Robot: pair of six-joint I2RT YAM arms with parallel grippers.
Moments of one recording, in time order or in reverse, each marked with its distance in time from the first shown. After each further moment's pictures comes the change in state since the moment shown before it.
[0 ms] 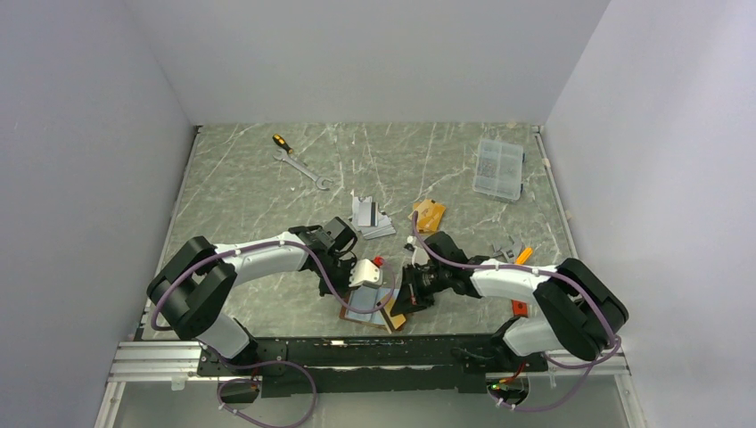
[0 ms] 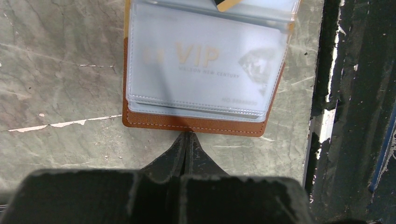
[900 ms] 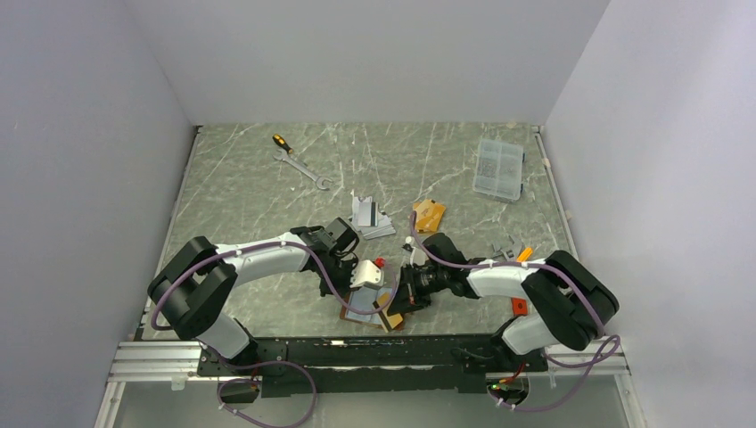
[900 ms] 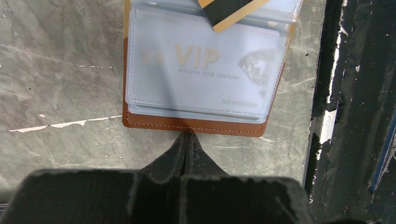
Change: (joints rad) left arm -0.015 0.004 0.006 -0.003 -0.022 -0.007; right arm -0.009 0.056 -0.036 0.138 -0.039 0.032
